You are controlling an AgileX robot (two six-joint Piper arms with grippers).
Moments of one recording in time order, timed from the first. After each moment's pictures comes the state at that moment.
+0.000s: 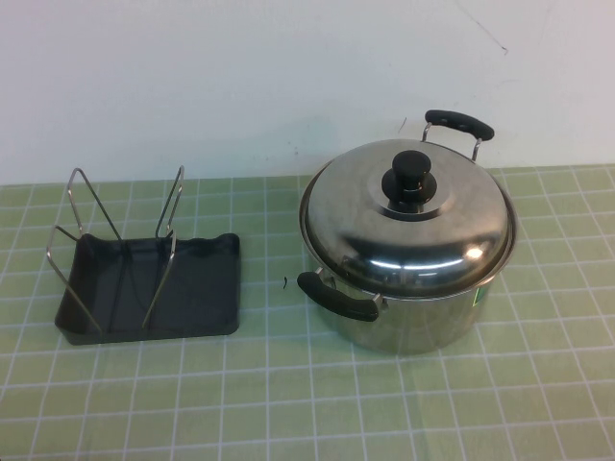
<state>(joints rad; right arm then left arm) -0.11 -0.01 0.02 -0.13 0.42 0.11 -0.06 -0.01 0.02 -0.02 0.34 -0.04</state>
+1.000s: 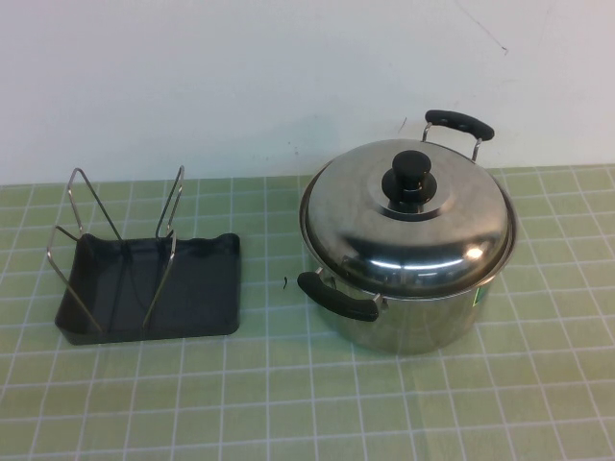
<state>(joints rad) -0.11 -0.01 0.03 -0.14 -0.16 0.10 -0.06 -0.01 0.02 -0.01 -0.17 -0.04</state>
